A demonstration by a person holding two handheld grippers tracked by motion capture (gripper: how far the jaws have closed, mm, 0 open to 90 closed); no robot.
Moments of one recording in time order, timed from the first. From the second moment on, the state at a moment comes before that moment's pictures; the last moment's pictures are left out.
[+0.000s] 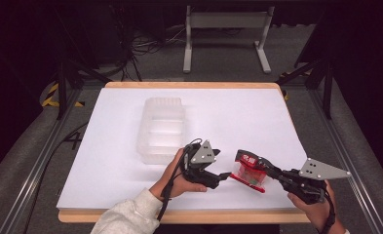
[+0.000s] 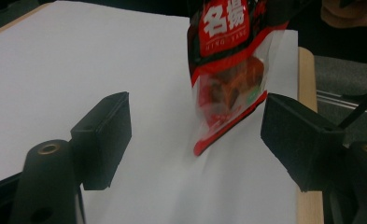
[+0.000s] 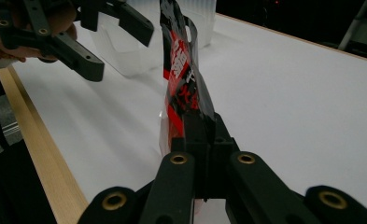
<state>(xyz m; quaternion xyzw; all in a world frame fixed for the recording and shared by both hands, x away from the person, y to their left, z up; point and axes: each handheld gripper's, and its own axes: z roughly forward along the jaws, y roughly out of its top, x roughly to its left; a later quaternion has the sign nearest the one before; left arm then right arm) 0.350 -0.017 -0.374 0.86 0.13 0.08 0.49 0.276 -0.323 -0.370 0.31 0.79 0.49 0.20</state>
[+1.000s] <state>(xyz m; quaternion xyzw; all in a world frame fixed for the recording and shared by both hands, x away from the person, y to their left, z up) 0.398 0.029 -0.338 0.83 0.17 0.15 0.50 0.348 -0.241 -0.326 0.24 0.80 0.49 0.23</state>
